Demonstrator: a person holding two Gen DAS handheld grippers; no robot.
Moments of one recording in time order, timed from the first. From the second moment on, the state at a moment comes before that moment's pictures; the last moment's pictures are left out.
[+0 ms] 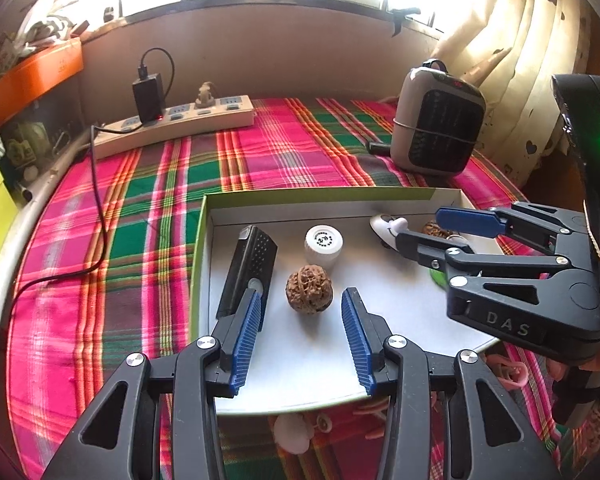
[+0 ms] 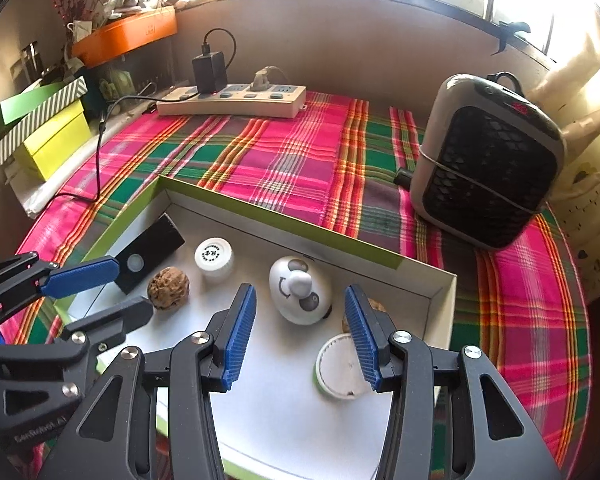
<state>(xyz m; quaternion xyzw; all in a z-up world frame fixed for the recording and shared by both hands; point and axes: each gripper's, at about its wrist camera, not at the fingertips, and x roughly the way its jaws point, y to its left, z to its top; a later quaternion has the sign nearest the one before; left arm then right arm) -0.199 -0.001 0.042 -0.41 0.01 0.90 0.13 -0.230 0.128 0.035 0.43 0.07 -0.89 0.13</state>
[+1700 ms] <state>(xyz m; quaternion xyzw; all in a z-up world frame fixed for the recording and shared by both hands) -0.138 -0.027 0.020 -0.43 -0.03 0.89 0.14 -0.100 0.198 0.024 0.40 0.01 -0.90 0.15</state>
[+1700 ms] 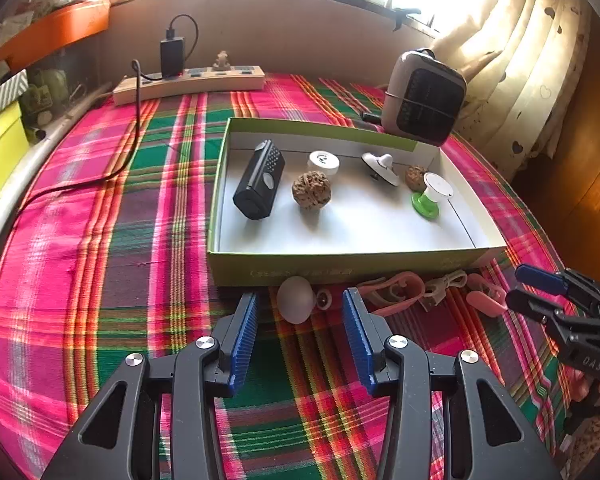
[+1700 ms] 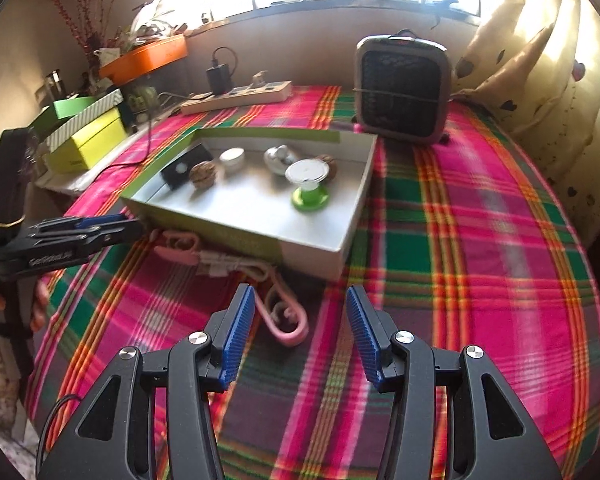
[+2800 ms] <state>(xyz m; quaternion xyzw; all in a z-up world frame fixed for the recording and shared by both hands) -0.139 -0.016 0.011 -0.44 0.01 0.88 0.17 -0.107 0.169 0.002 0.43 0.07 -0.89 0.15</state>
